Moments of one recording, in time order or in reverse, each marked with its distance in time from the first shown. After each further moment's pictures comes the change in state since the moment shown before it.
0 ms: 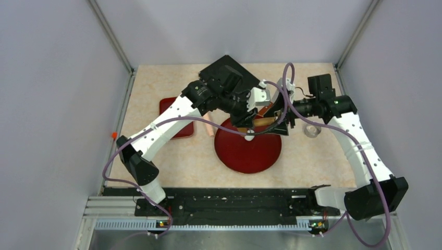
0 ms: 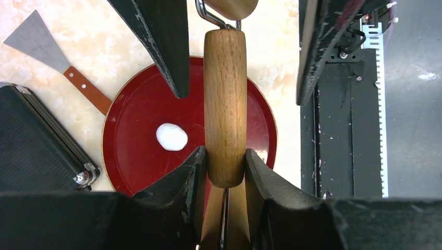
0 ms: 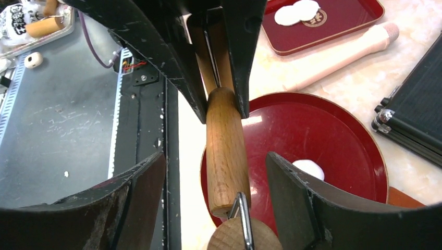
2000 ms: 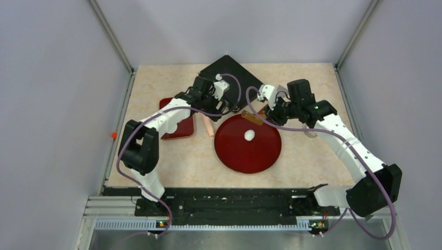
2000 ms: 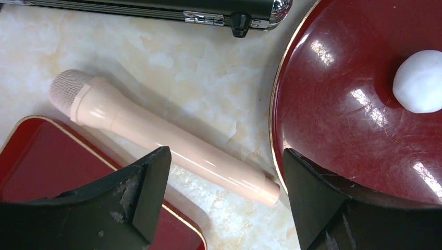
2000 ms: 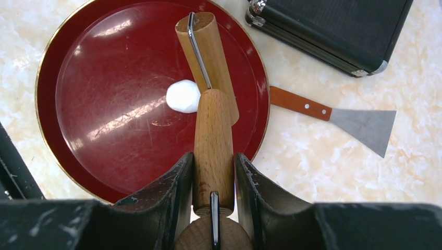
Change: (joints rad) left arm 0.363 0.055 -0.536 0.540 -0.448 -0.253; right arm 0.164 0.042 -0.117 0.243 0.774 0.000
